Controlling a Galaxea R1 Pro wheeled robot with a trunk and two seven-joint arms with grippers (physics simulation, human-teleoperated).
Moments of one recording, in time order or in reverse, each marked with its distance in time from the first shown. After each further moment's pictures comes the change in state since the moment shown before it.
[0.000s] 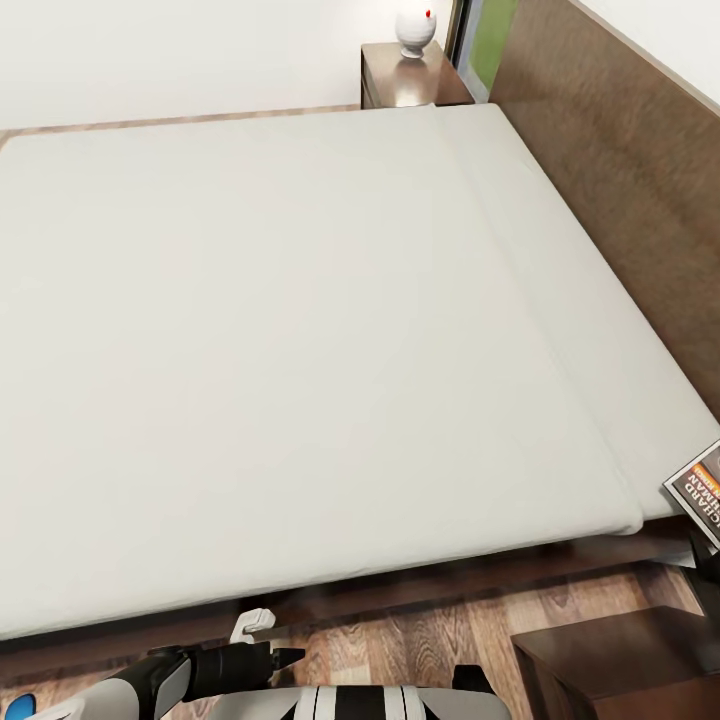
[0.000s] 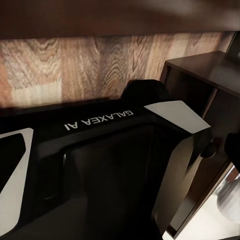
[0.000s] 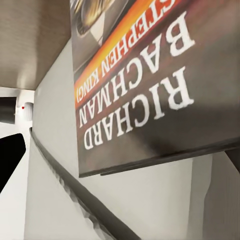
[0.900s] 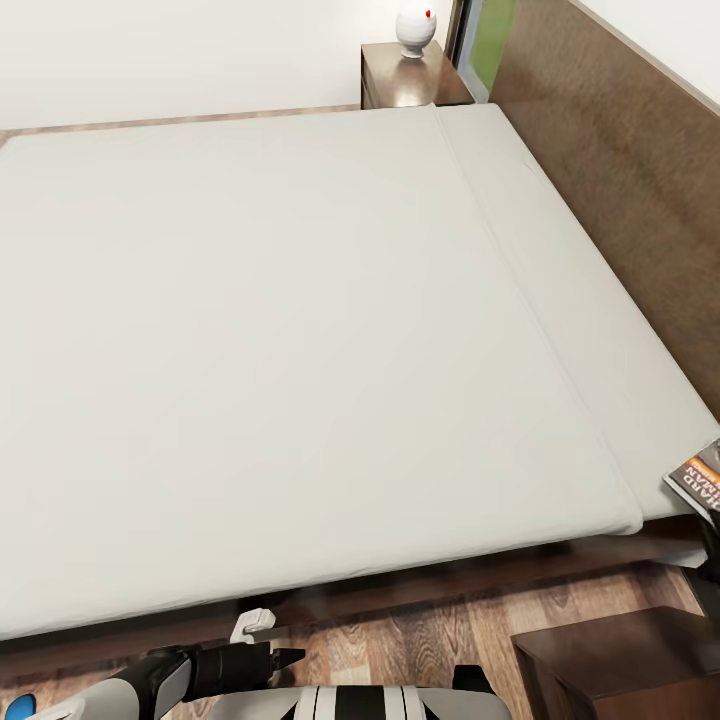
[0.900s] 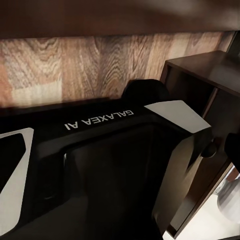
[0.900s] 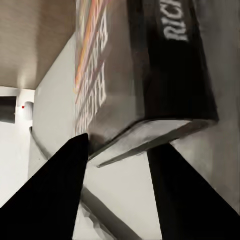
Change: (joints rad) left arm 0.000 0.000 -0.002 0.000 0.000 0.000 0.001; right arm 0.000 0.000 0.000 -0.001 0.003 0.001 0.001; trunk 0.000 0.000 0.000
